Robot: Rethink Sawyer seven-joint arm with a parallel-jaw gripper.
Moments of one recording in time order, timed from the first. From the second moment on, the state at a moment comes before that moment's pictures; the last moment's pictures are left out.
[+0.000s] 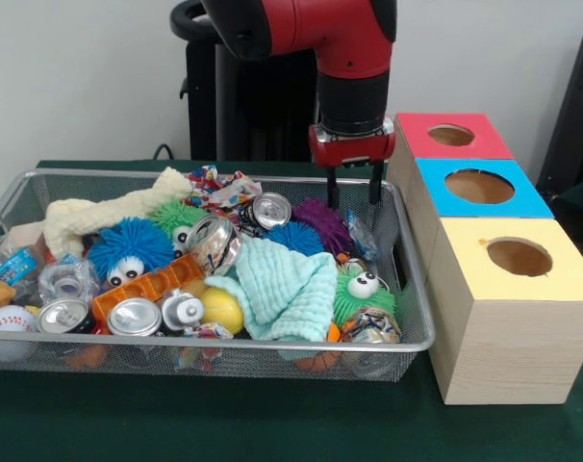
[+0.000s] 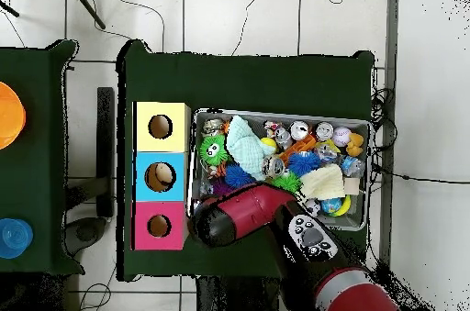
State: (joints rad) arm -0.44 -0.62 0.38 1.95 -0.66 0.37 2.02
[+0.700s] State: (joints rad) arm -0.45 -0.58 0.38 1.95 -0.68 0.37 2.02
